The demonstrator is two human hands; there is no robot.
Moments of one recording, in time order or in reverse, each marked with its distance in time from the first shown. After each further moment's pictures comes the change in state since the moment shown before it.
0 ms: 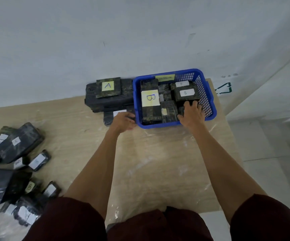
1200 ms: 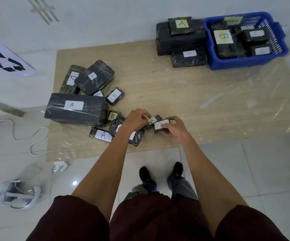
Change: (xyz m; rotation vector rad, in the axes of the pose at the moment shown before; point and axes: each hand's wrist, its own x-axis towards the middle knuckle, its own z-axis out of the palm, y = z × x) left_hand -0.159 -0.316 -0.208 0.407 -0.142 0.256; right_hand -0.329 -0.307 0.224 1.166 -0.361 0.445
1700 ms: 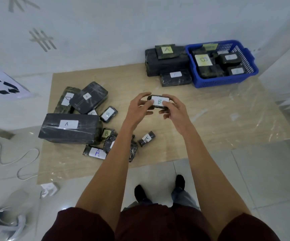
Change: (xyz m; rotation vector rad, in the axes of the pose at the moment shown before) left_hand -0.001 0.095 -0.038 -0.744 0.211 0.202; right_hand -0.055 -0.113 -0.031 0.256 -0.084 -0.495
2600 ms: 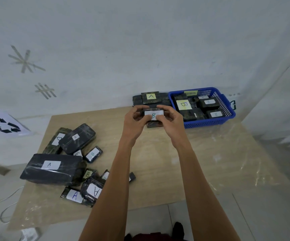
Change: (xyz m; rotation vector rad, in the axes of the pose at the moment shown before) left_hand 0.032 0.107 0.090 -0.095 0.153 0.228; right_hand 0.031 -0.116 -0.066 -0.031 0.006 -0.319
